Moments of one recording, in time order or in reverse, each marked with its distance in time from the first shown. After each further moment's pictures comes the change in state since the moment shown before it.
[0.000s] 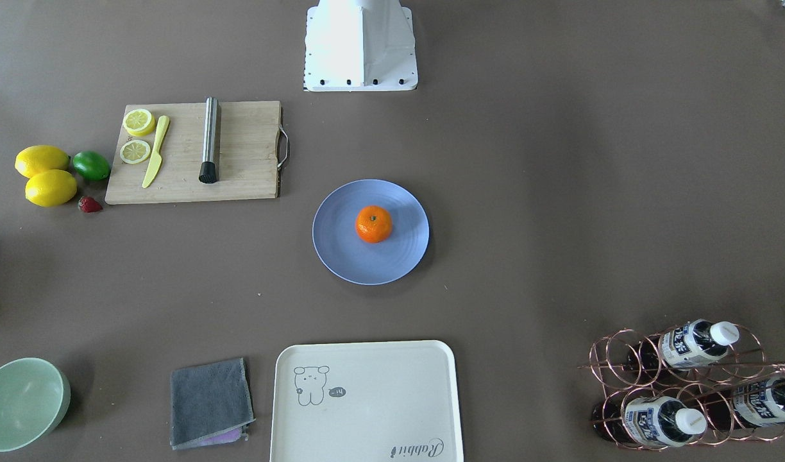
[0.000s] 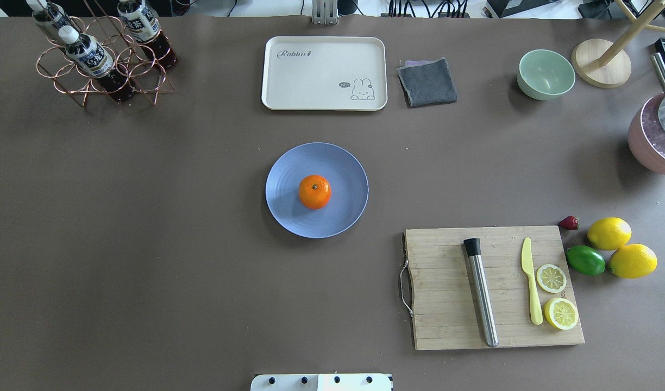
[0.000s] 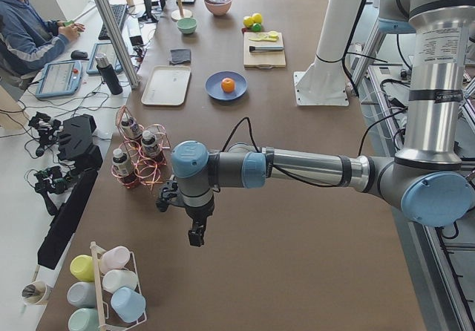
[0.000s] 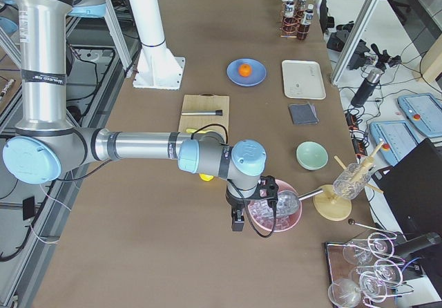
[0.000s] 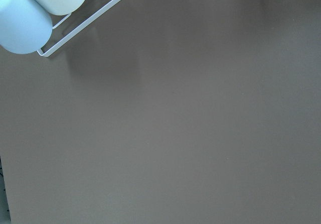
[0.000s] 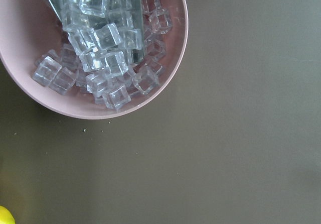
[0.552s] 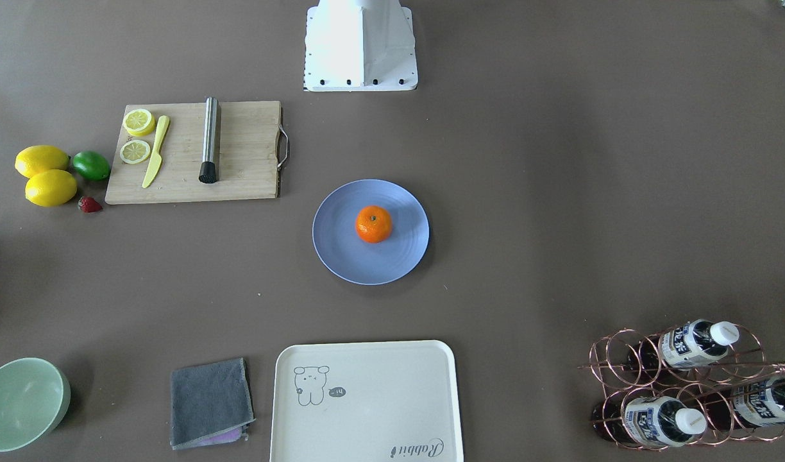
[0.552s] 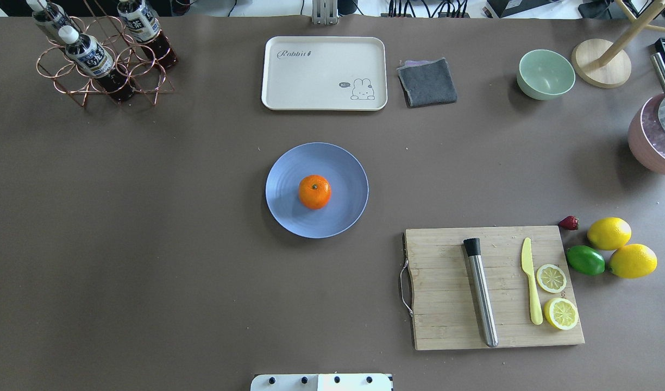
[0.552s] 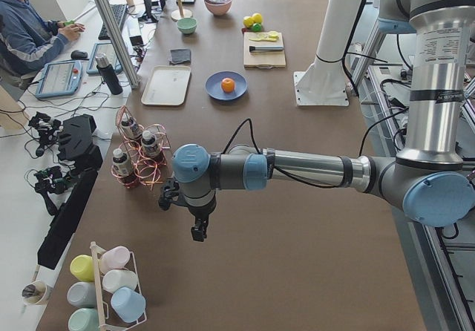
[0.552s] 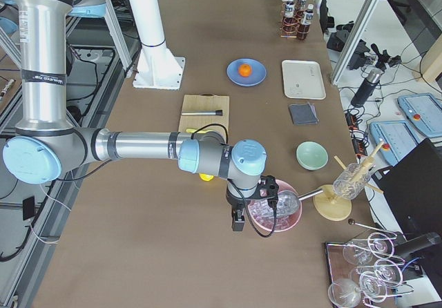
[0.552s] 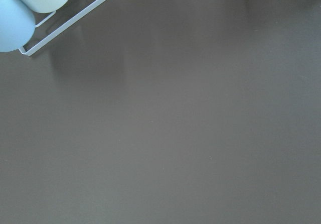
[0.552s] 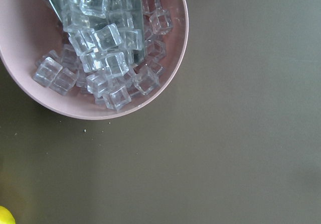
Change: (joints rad) left arm -0.004 0.006 0.004 0.000 -0.111 0.000; right arm 0.000 0.002 0.001 0.000 0.001 0.000
